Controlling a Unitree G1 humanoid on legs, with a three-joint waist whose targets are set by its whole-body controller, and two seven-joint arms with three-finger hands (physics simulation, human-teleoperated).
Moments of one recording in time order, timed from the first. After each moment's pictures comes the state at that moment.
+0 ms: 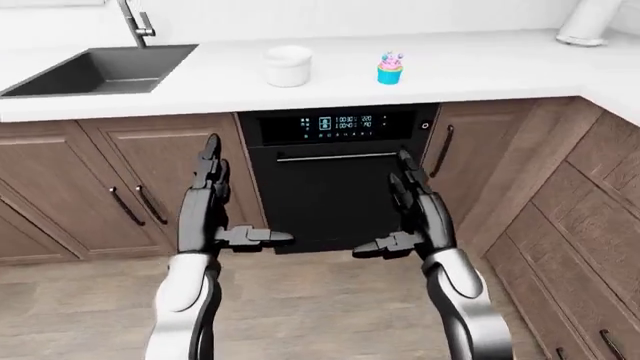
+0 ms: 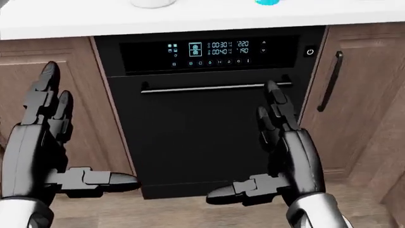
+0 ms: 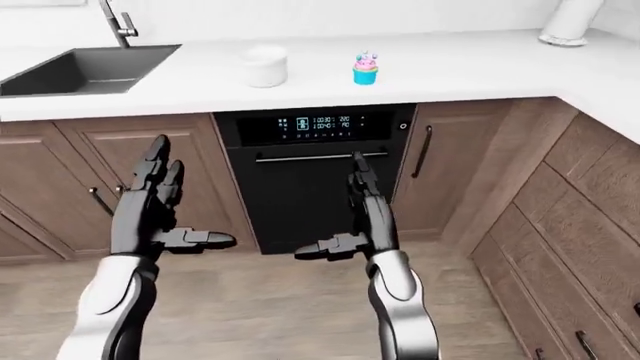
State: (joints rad) left arm -0.12 0.06 0.09 -0.51 0.01 0.48 -0.05; right arm -0.11 -0.01 0.01 -0.35 0.08 0.40 0.08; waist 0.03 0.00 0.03
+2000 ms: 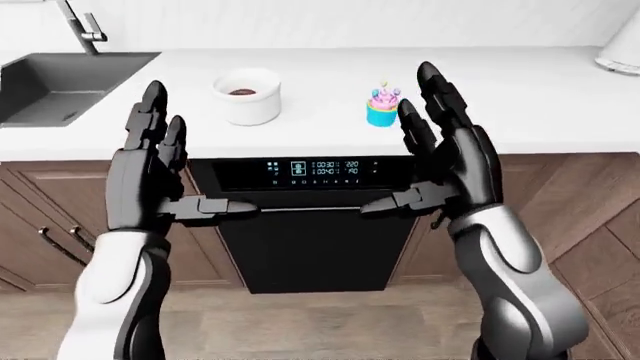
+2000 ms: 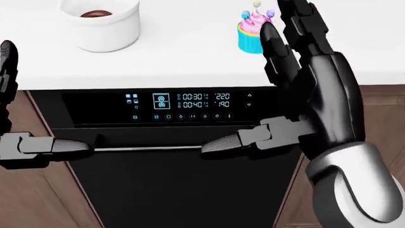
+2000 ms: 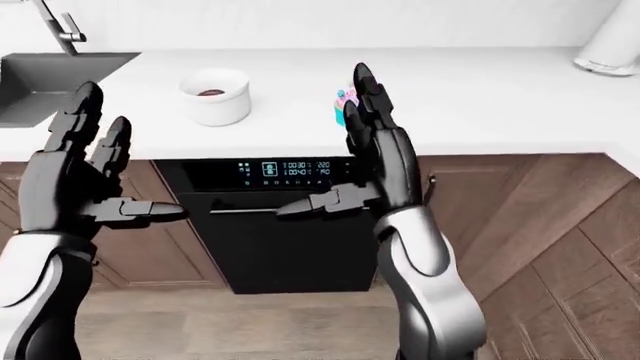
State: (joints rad) left arm -0.28 0.21 0.28 -0.72 -0.17 0.74 -0.04; right arm -0.40 -0.06 -0.05 -0.74 0.25 0.82 -0.04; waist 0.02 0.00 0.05
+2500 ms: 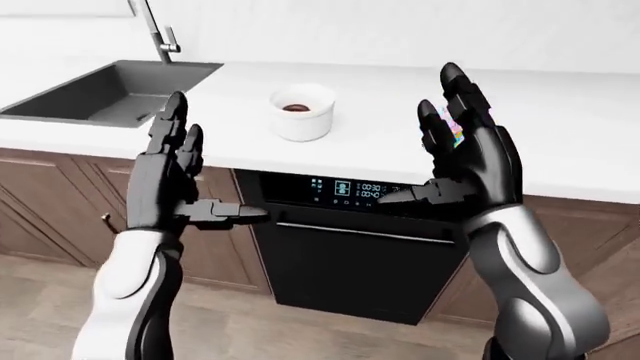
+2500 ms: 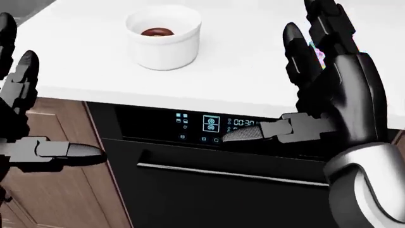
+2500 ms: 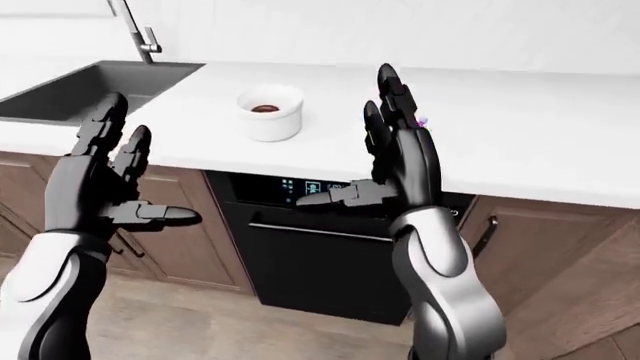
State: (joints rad) left arm -0.28 0.20 0.24 -0.69 -0.18 0.76 -0.05; right arm -0.40 -0.10 -0.12 -0.75 0.32 0.84 -0.09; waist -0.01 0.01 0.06
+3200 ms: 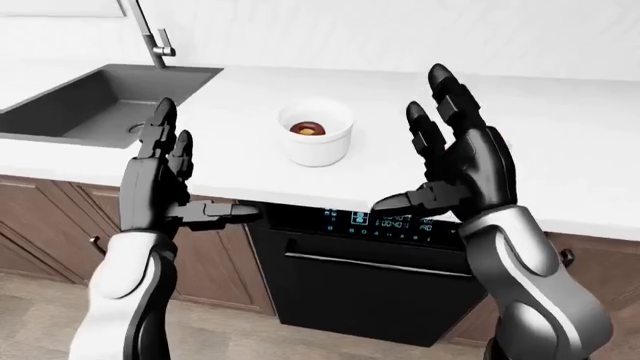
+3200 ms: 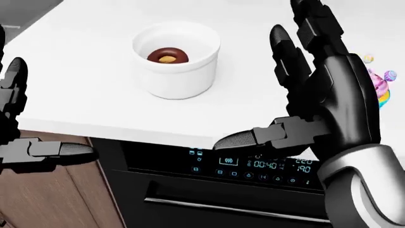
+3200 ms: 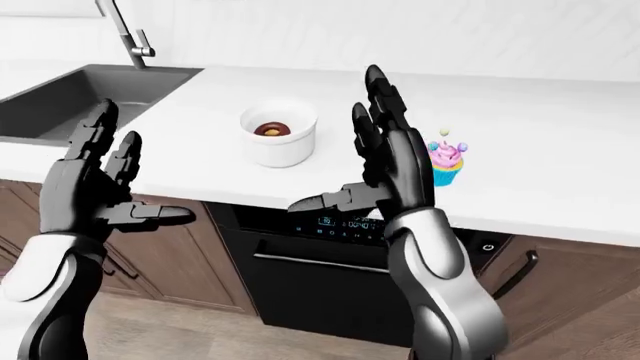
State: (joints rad) left arm -0.26 0.20 0.27 -0.66 -0.16 0.75 -0.04; right arm -0.40 -0.11 -0.10 -0.77 0.39 0.87 -0.12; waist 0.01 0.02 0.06
